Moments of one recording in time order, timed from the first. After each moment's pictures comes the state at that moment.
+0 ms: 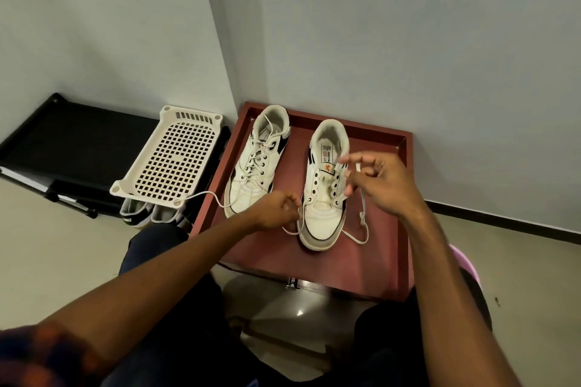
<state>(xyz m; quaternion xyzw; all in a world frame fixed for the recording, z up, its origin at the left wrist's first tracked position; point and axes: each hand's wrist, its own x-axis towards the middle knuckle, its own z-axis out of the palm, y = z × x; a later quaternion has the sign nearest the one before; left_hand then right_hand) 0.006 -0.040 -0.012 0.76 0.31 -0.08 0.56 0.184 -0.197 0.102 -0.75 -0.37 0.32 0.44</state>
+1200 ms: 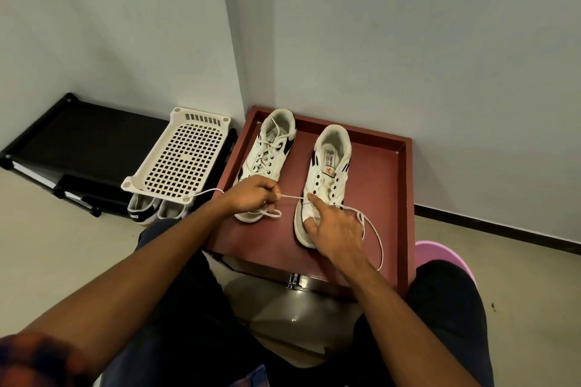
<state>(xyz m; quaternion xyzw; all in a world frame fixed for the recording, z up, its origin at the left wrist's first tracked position) -0.030 -0.004 0.031 0.75 0.33 -0.06 0.57 0.091 -0.193 0.005 -0.89 -0.43 0.14 0.11</state>
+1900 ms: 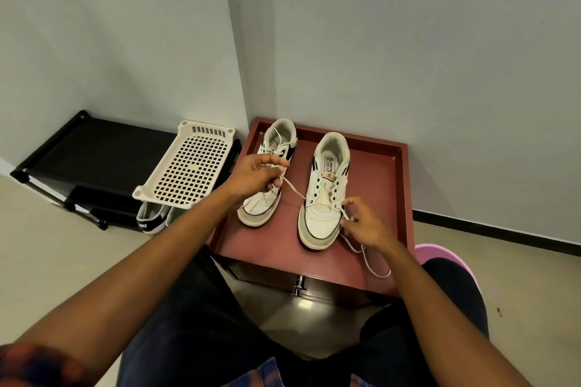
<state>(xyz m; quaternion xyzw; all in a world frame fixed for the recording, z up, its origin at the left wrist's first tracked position) -0.031 -0.015 0.087 0.67 0.34 0.13 0.65 0.164 -0.224 -0.008 -0.83 -0.35 0.33 0.28</state>
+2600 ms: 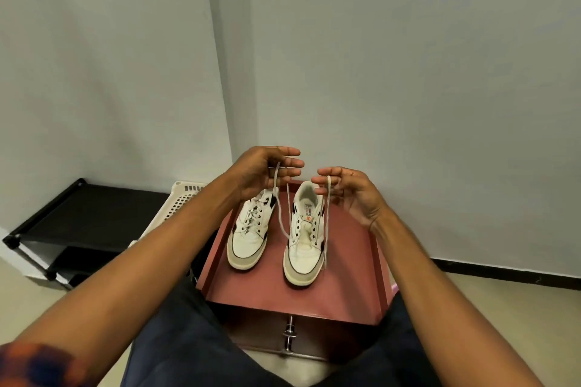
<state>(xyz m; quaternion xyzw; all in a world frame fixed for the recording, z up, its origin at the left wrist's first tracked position) -0.007 -0.044 0.228 0.57 0.24 0.13 0.78 0.153 -0.211 0.179 -0.54 -0.30 0.44 0.65</state>
